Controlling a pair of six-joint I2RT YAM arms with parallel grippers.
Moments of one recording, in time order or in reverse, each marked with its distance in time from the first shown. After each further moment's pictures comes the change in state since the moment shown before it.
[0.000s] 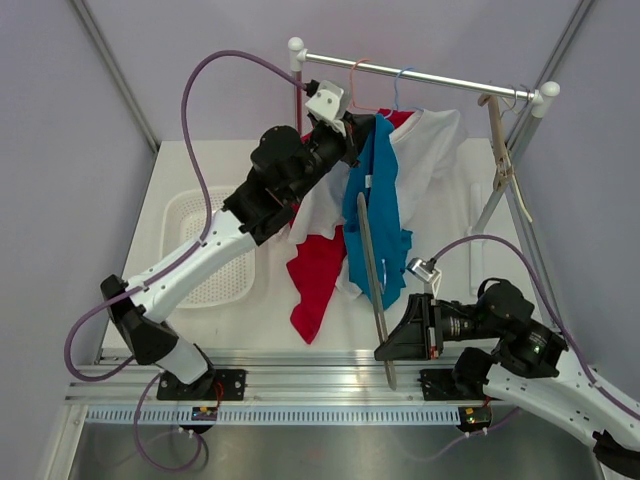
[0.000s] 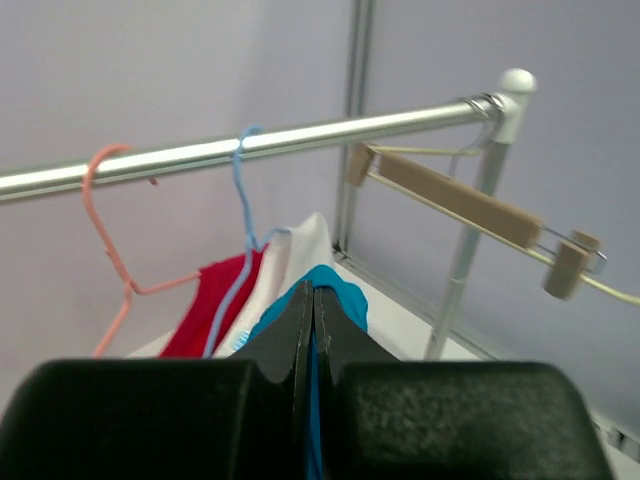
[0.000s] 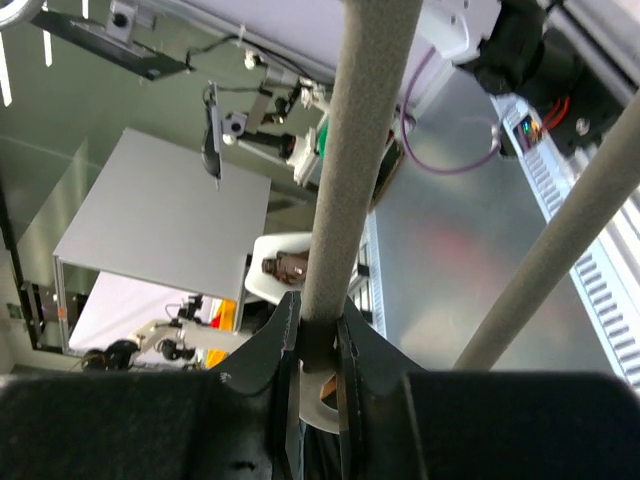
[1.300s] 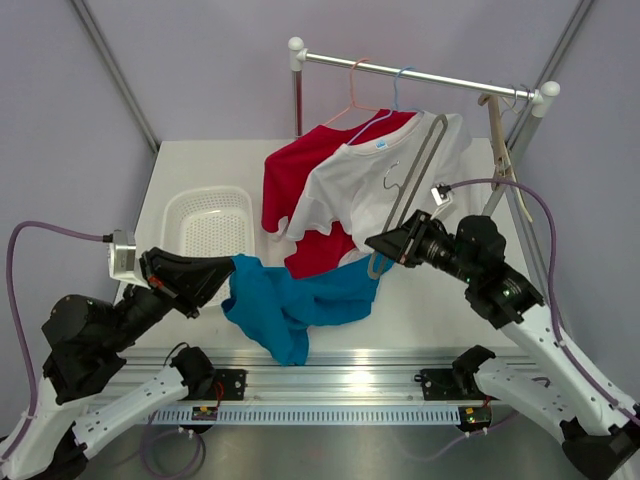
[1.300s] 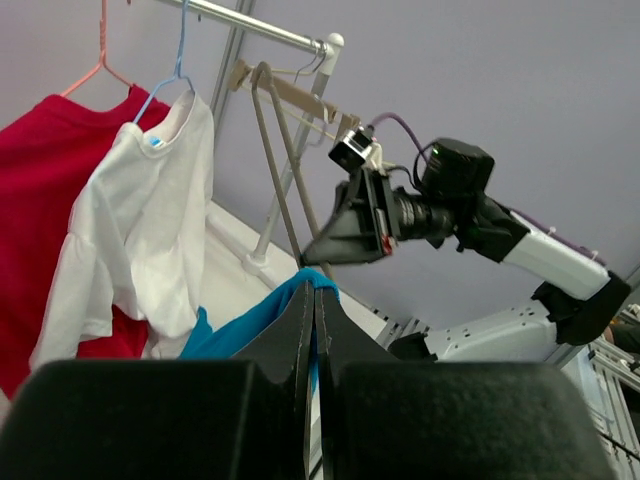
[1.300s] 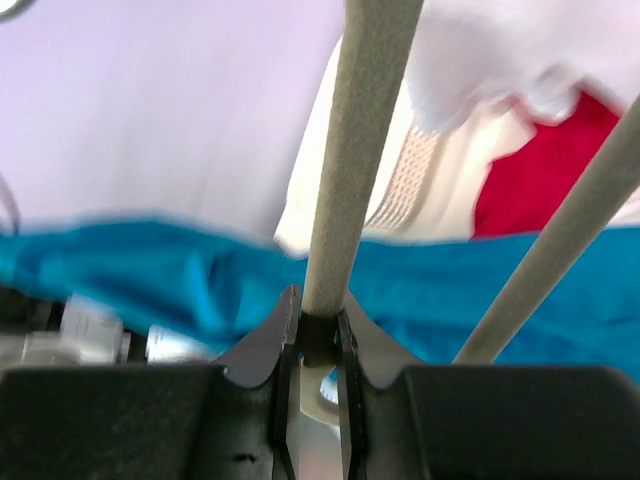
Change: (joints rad) left arm 0.015 -1.179 -0.687 -0.422 0.172 -0.402; right arm -0.314 0.362 0.240 -0.064 0.383 -0.270
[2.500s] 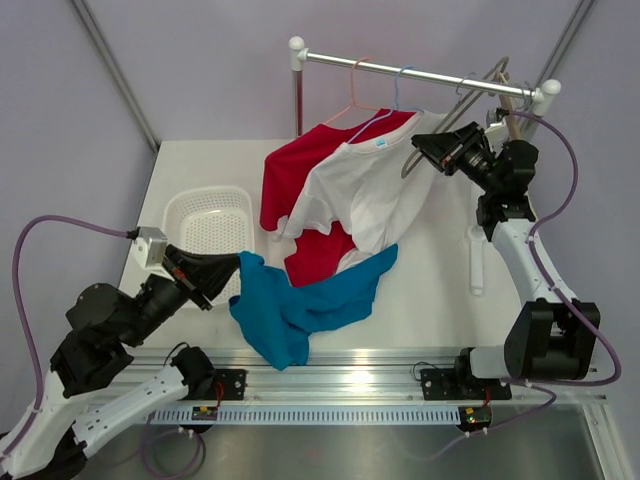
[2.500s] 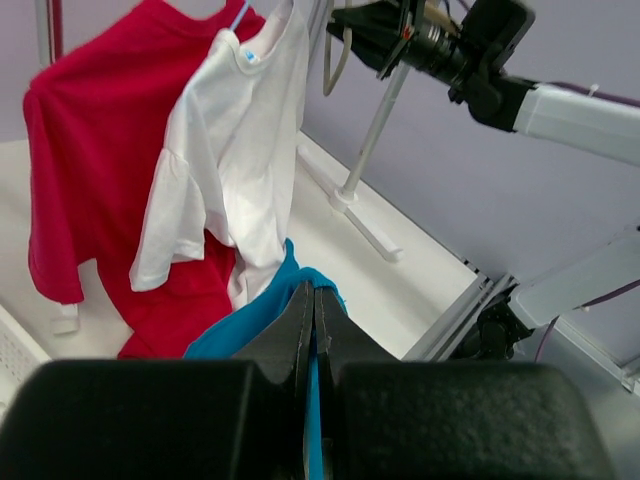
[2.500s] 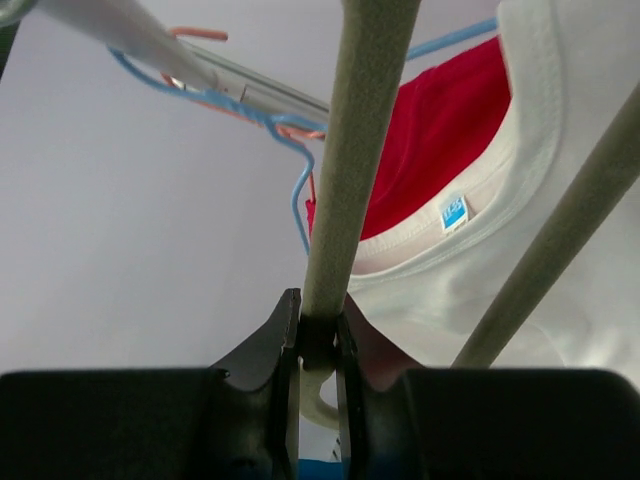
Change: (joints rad) left arm 0.000 0.011 -0.045 -0.158 -0.128 0.098; right arm -0.658 0.598 0.211 0.700 -0.433 0.380
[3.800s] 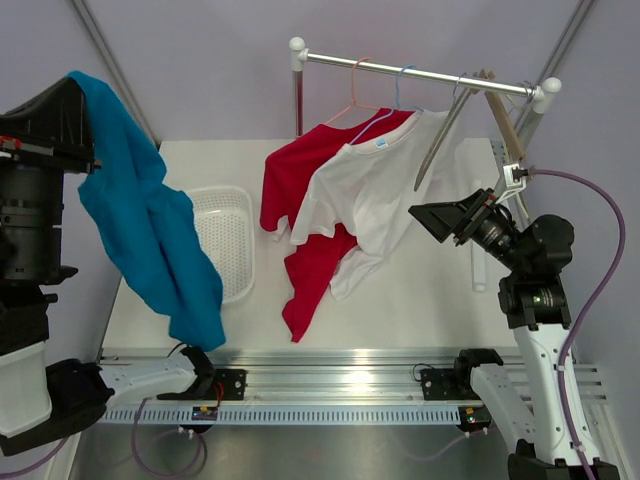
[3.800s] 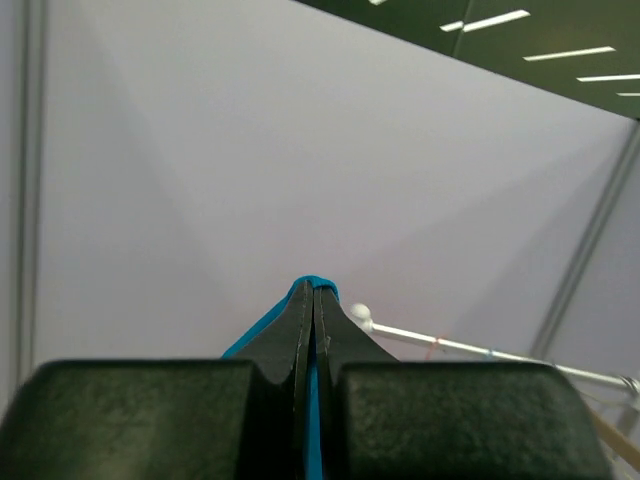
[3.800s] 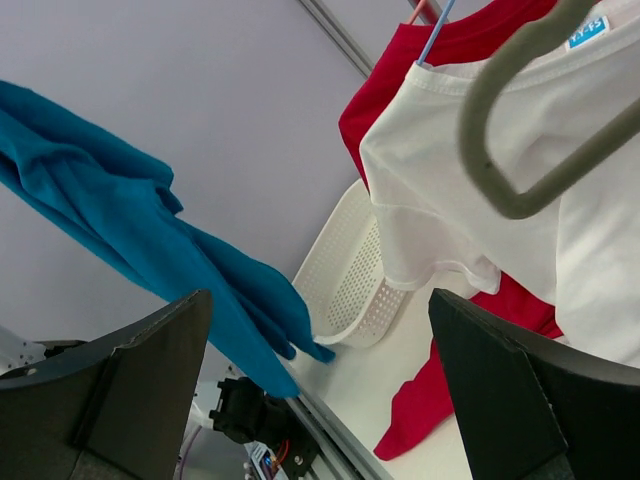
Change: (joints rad) left arm 0.001 0.640 1.106 0.124 -0.553 0.490; right arm 0.048 -0.632 -0.173 -0.470 -0.033 -0.389
